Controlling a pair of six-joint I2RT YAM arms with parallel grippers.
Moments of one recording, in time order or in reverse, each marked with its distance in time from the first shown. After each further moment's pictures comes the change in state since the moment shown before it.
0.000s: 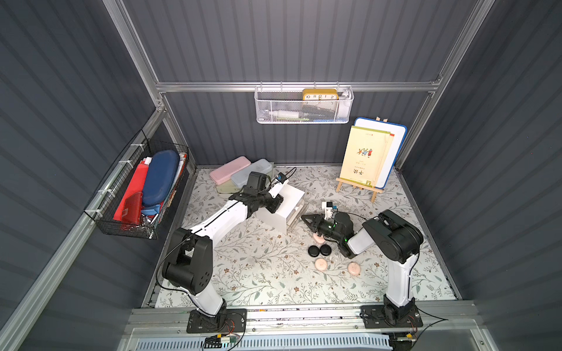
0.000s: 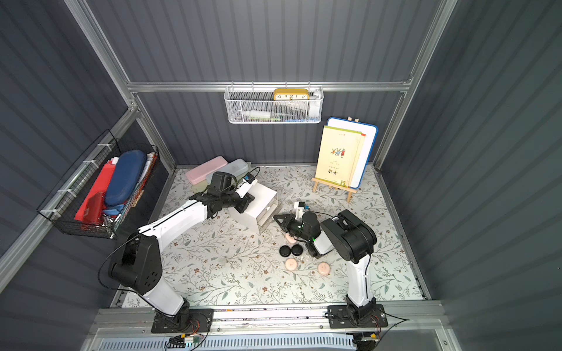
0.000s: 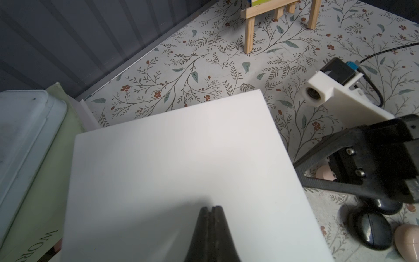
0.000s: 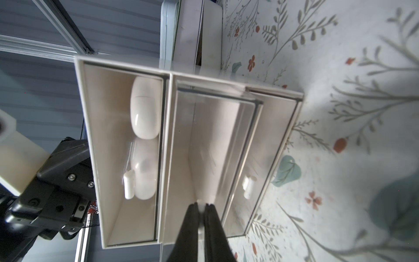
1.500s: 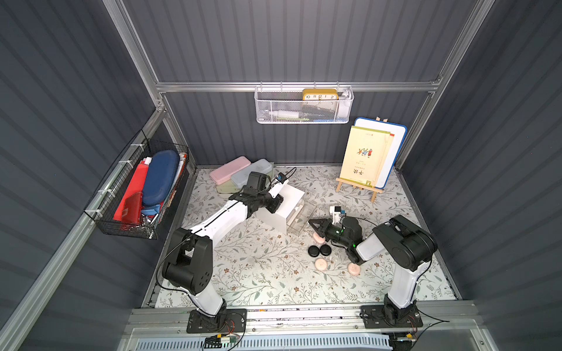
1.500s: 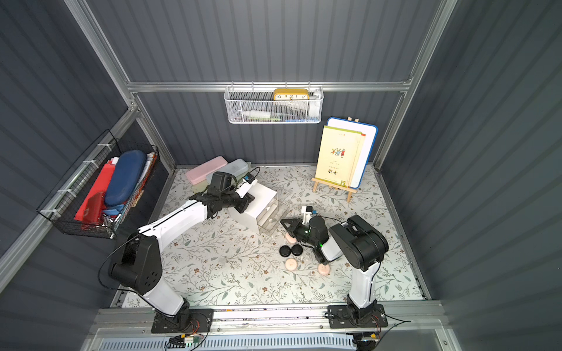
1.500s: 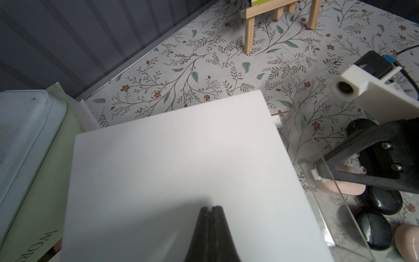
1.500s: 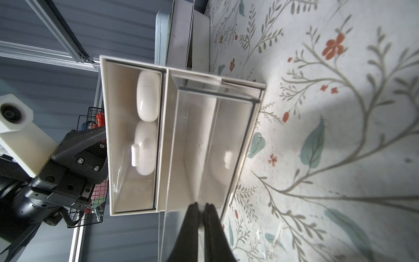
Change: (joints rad) left arm 0.000 0.000 0.000 0.000 0.000 0.000; right arm -0.028 -0.115 -0.133 -0.027 0.011 -0.029
